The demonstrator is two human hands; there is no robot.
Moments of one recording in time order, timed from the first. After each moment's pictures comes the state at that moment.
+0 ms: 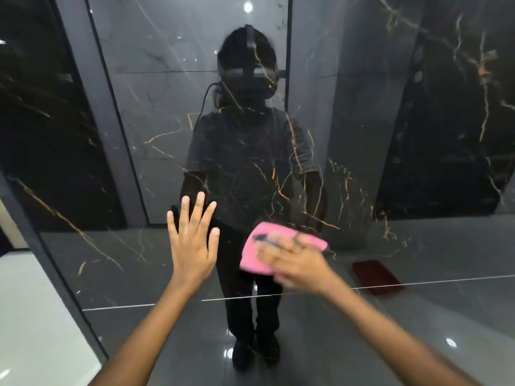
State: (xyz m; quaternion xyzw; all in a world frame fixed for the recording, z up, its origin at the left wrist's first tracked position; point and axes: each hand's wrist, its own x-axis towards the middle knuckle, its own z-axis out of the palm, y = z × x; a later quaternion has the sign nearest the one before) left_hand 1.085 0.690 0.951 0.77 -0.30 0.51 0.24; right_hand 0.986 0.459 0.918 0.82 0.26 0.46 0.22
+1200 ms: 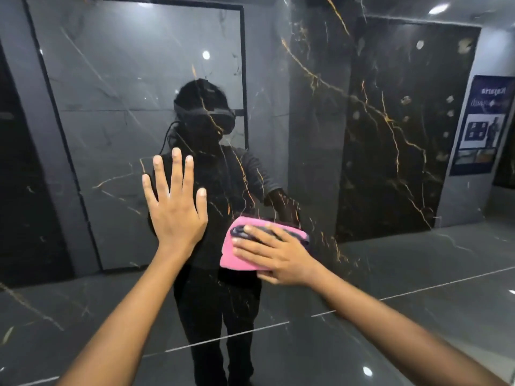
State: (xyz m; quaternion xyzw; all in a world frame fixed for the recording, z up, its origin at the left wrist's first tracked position) left_hand 1.083 0.621 1.074 0.75 -0.24 0.58 0.21; right_hand 0.966 0.421 1.007 0.80 0.25 0.47 0.28
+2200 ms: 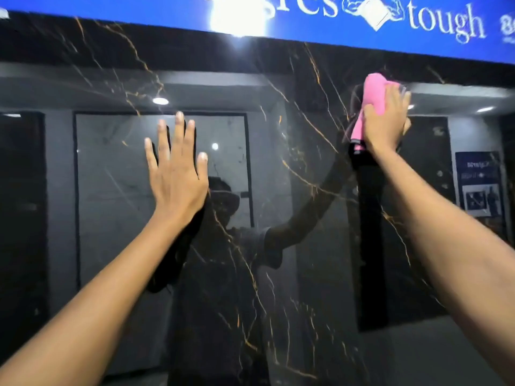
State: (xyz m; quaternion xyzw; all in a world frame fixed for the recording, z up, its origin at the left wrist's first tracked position) left_hand 1.088 0.619 1.311 0.67 -0.26 0.64 0.26; right_hand 0.921 0.302 1.400 0.61 -0.20 0.74 -0.20
